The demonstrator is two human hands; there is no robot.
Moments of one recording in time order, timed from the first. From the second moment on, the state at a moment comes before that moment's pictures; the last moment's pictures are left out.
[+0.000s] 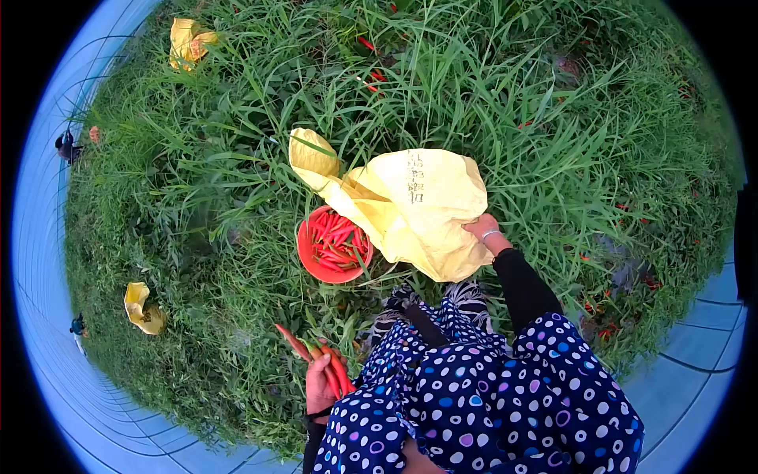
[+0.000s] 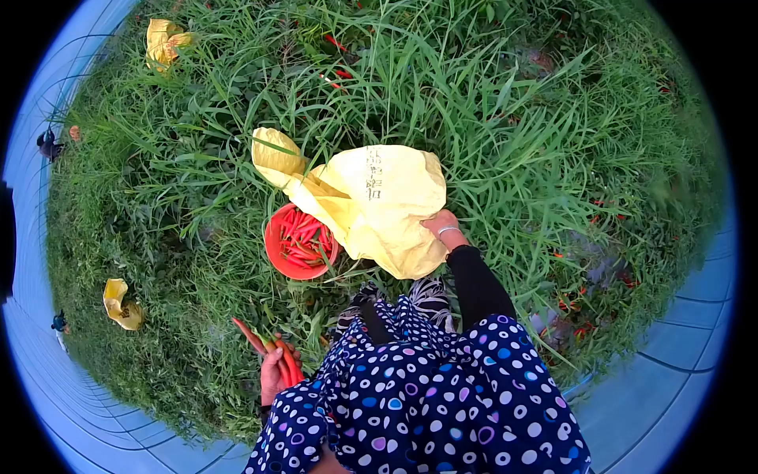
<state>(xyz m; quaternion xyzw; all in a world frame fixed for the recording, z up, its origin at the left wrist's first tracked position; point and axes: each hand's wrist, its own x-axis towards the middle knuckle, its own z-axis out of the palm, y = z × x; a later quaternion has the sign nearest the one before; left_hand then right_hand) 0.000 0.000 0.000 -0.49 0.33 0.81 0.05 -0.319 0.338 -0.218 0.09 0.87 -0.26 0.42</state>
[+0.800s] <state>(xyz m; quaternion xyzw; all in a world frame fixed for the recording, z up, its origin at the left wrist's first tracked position) -0.101 -0.080 -0.080 -0.50 0.34 0.79 0.03 -0.300 0.764 0.245 0.38 0.64 -0.47 -0.47</state>
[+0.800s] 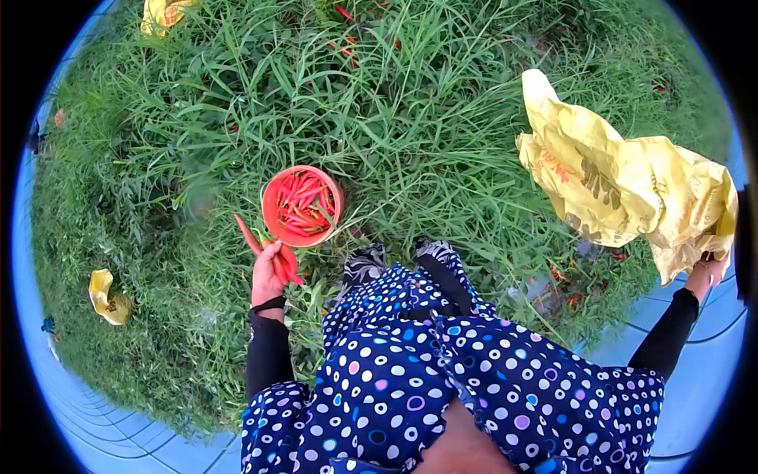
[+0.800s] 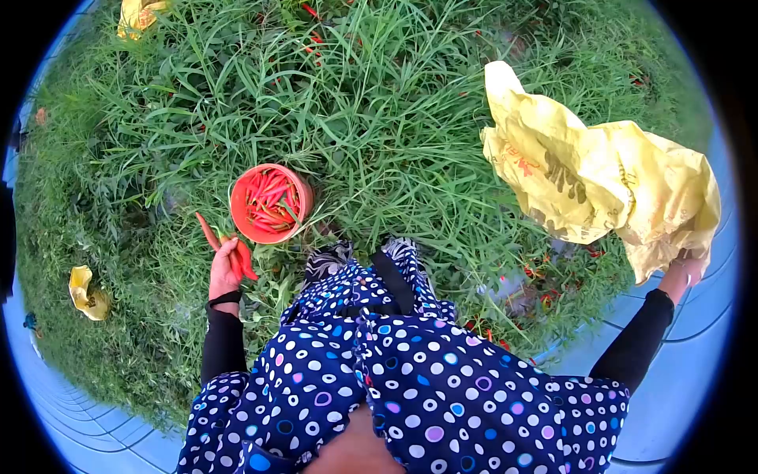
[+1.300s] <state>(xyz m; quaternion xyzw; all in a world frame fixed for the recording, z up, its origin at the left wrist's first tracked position) -0.108 -0.113 -0.142 -0.64 0.37 0.66 0.10 -0.282 0.833 0.332 0.29 0.67 -0.45 -0.52</state>
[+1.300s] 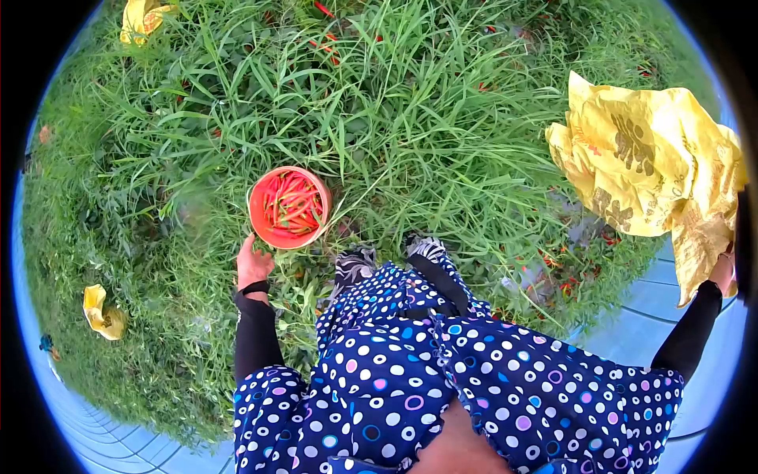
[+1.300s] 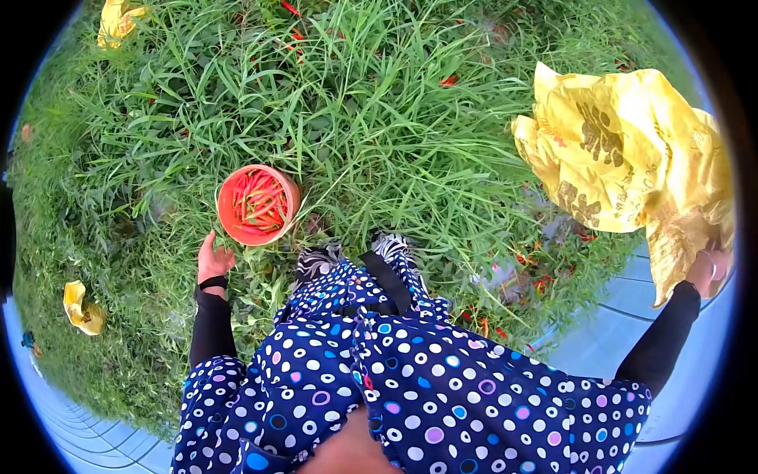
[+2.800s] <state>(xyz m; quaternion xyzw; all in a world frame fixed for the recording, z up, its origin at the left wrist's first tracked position) 0.053 -0.189 -0.214 -0.59 0.41 0.67 0.20 -0.127 0.514 -0.028 0.54 0.60 -0.58 -0.04</state>
